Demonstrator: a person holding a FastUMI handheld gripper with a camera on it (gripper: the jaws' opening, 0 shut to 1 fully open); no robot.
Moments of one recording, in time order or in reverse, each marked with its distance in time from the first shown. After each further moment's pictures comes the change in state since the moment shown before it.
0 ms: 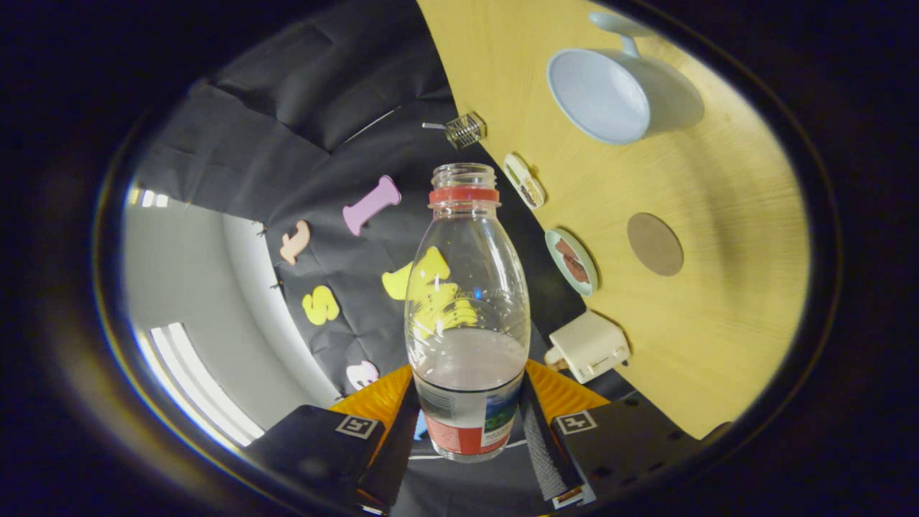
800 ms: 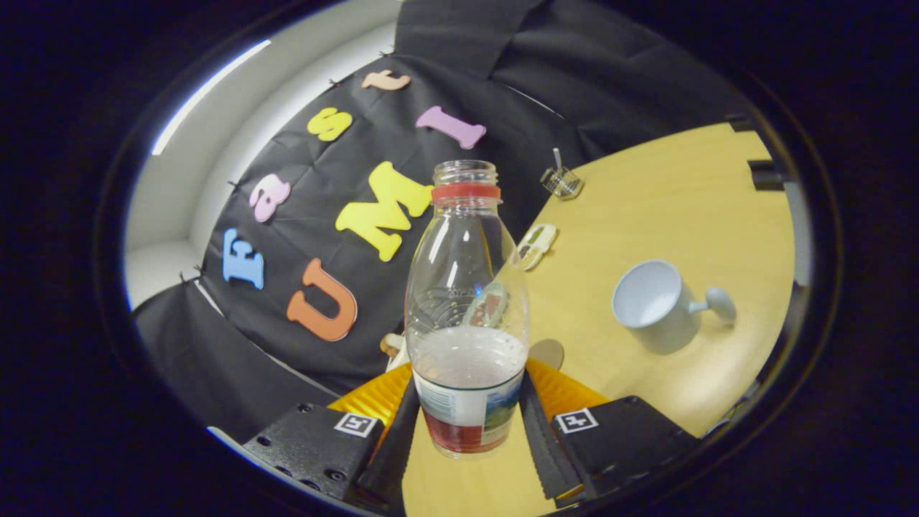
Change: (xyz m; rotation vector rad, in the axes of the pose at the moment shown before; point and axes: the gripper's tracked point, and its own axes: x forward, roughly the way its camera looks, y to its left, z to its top) arm -0.068 -0.012 0.017 -1.177 0.020 -0.291
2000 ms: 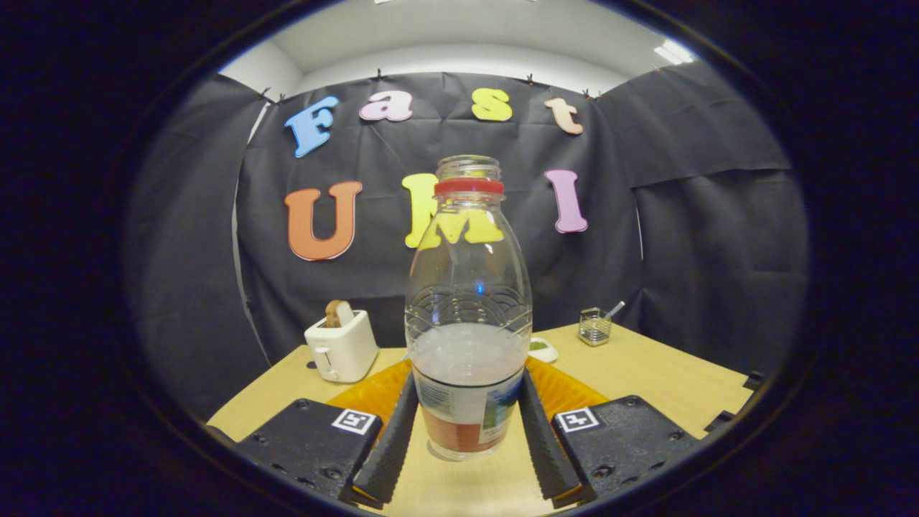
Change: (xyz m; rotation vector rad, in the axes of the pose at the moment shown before) arm 0.091 0.071 0.075 -0.763 -0.099 -0.051
